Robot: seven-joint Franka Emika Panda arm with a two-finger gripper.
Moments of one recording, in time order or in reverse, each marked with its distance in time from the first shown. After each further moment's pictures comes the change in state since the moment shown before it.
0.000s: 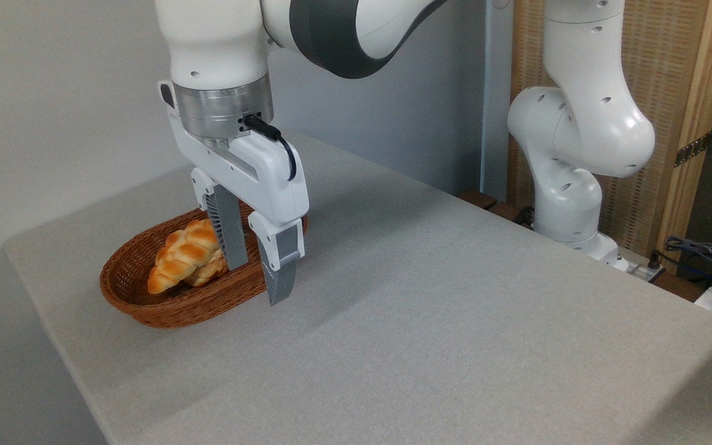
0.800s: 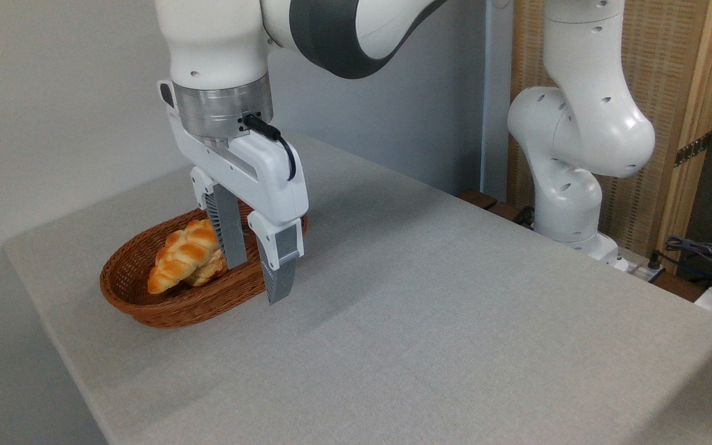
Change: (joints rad) arm -0.002 0.000 0.000 0.000 -0.010 0.000 -0.002
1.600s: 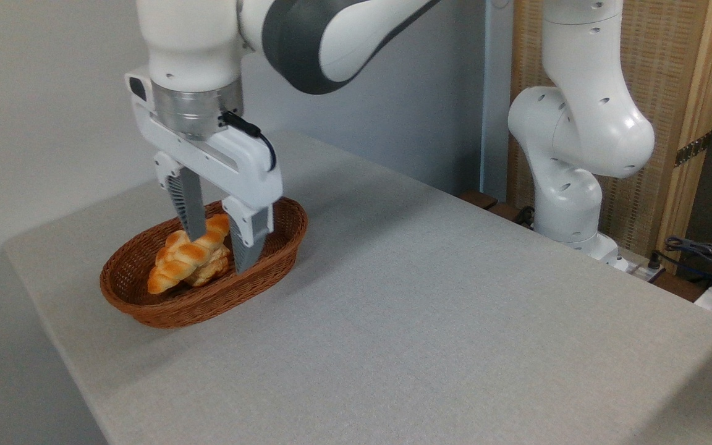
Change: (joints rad) arm -0.017 0.020 -0.078 -0.001 -0.139 0.038 -0.241
